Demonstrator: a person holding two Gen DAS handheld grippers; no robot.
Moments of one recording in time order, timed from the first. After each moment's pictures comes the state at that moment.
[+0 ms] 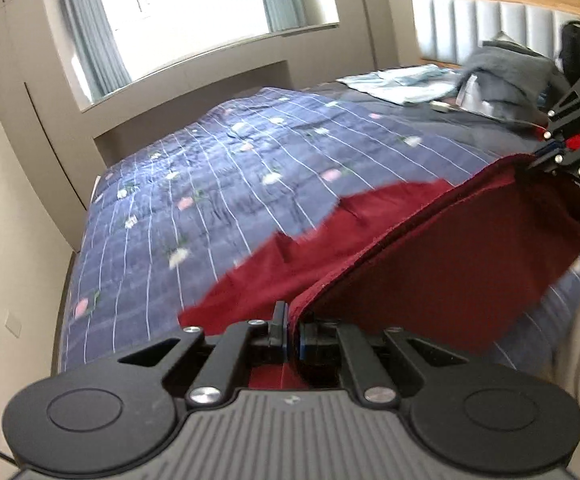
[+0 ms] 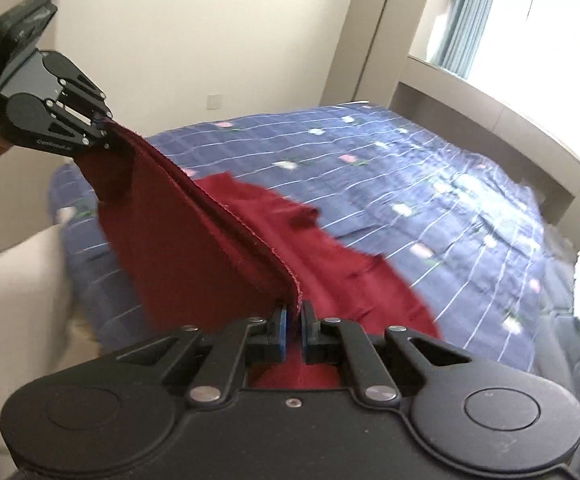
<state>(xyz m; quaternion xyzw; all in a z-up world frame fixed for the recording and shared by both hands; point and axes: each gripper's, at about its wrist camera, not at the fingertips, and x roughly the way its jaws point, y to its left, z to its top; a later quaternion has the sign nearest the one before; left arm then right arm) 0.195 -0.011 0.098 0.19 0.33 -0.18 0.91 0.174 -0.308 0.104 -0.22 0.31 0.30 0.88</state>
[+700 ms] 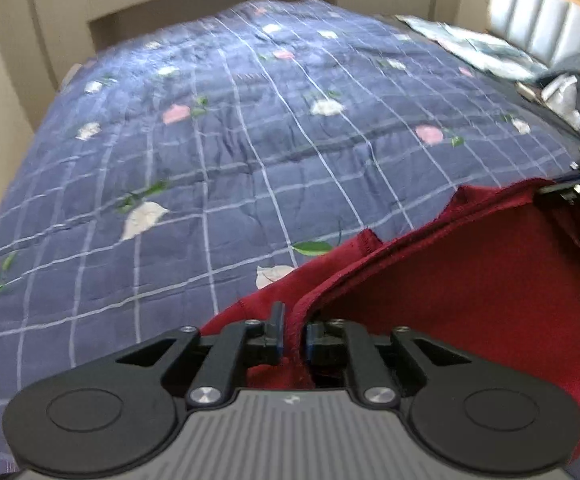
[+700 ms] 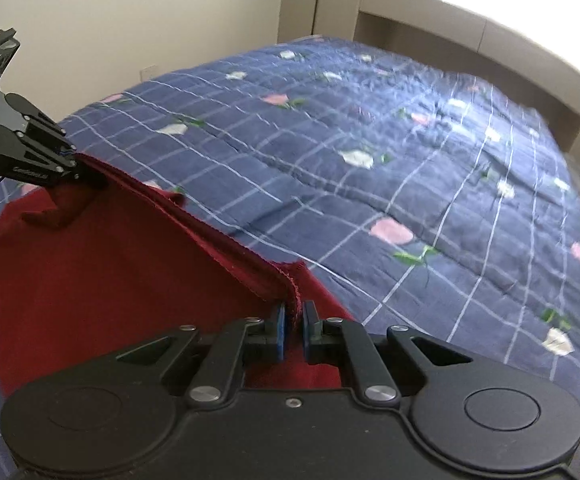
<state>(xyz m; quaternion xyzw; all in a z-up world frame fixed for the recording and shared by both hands) 0.440 0.006 -0.031 0.10 0.46 -0.17 0.86 0.433 -0.306 -0.023 -0.15 0.40 0.26 0.86</state>
